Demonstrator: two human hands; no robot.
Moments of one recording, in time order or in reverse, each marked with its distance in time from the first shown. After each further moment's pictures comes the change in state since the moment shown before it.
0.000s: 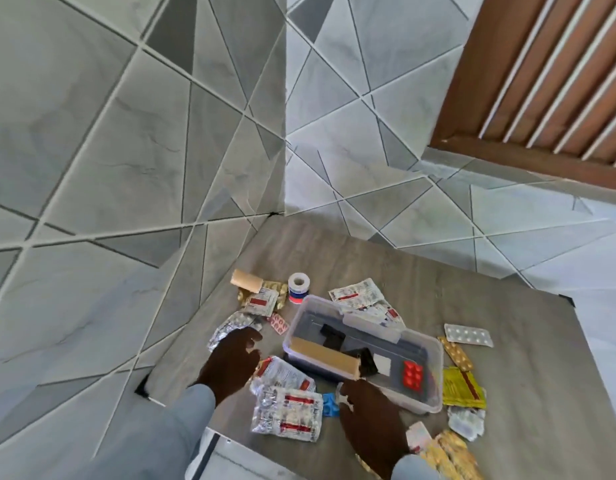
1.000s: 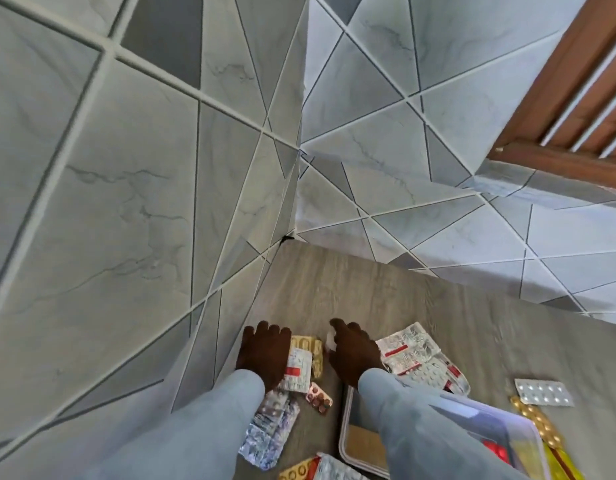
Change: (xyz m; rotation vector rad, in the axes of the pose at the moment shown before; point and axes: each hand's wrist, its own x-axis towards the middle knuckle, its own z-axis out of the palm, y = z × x) left_hand 0.201 -0.006 -0.036 0.873 -0.272 0.221; right_hand 0.267 -0.112 -0.005 -0.056 -0.052 0.139
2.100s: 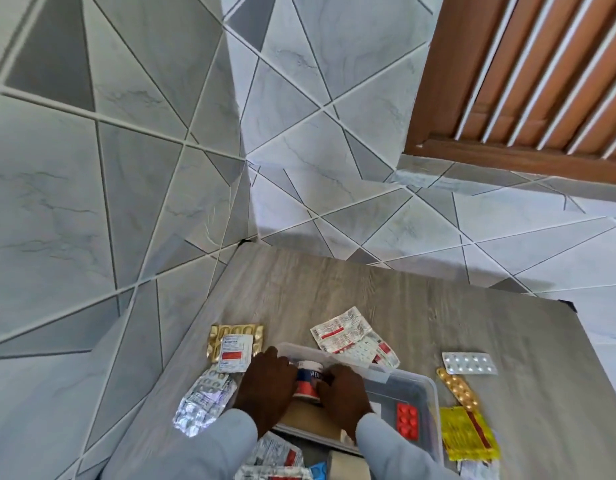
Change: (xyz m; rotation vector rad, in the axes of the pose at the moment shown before) left_hand -0.075 0.161 0.001 0.078 0.136 0.134; right_hand -0.114 0.120 -0.005 0.506 0.034 0.084
